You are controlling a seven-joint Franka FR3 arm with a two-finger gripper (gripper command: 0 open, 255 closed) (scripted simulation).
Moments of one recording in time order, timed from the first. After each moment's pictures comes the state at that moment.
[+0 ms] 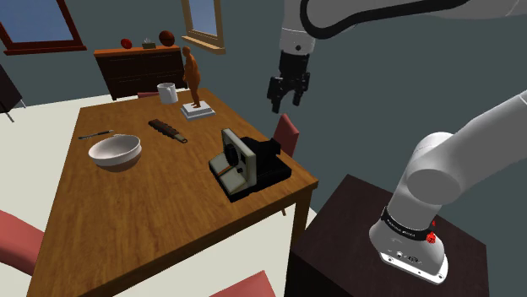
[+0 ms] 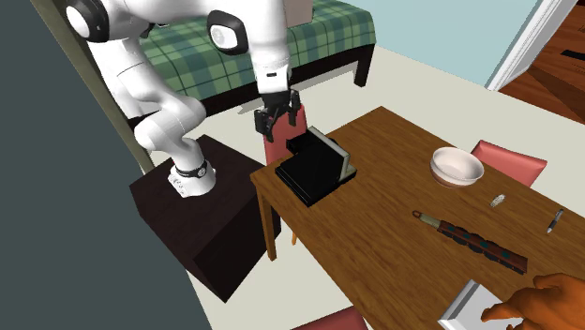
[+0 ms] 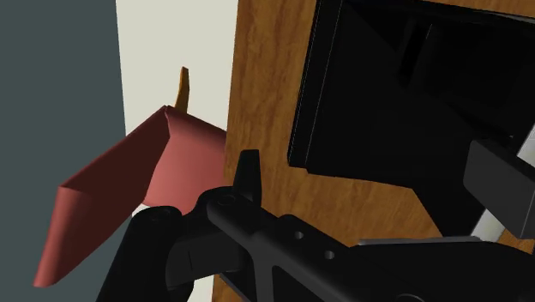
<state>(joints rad) -0.01 -0.55 0.19 -2.28 0.10 1.83 0.27</state>
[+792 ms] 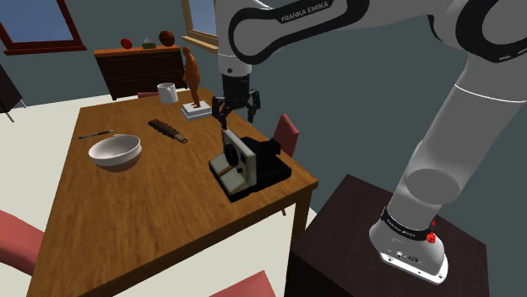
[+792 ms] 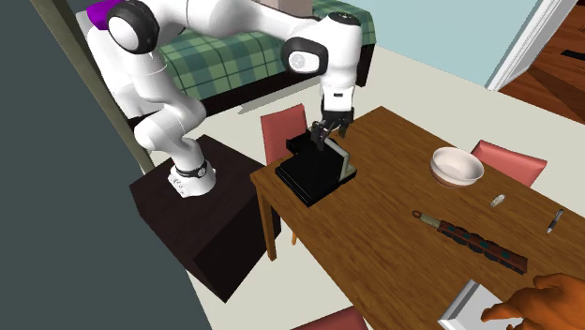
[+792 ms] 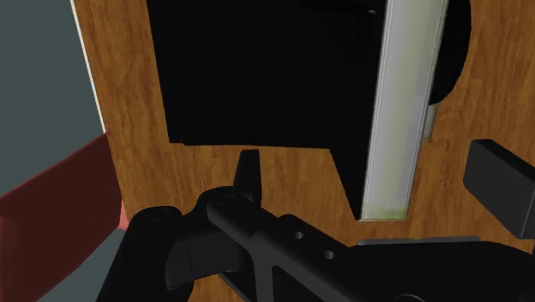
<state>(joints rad) -0.01 -0.06 0.37 -1.94 0.01 1.92 0.64</state>
